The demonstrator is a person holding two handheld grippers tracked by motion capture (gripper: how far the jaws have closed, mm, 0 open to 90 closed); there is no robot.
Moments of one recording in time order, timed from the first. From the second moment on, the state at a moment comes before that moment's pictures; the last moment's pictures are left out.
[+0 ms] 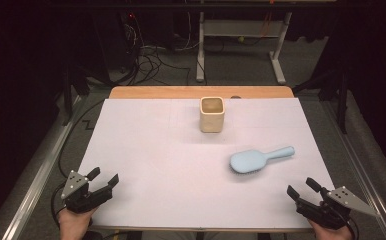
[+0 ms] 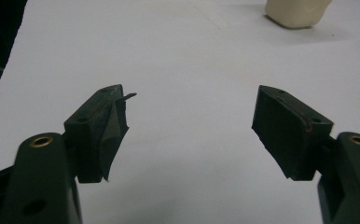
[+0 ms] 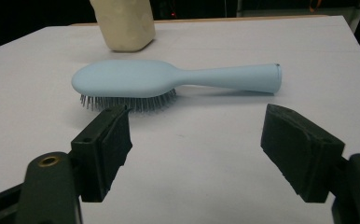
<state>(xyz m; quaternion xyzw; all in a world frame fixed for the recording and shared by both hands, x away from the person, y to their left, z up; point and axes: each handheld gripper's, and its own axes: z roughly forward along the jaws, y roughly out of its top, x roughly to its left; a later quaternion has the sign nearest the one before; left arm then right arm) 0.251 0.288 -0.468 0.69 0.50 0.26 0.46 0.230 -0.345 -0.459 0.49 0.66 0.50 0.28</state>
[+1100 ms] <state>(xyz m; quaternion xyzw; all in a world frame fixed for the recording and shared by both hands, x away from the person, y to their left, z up) 0.247 0.284 -0.466 0.70 0.48 0.25 0.47 0.224 -0.339 -0.451 0.47 0.65 0.52 0.28</state>
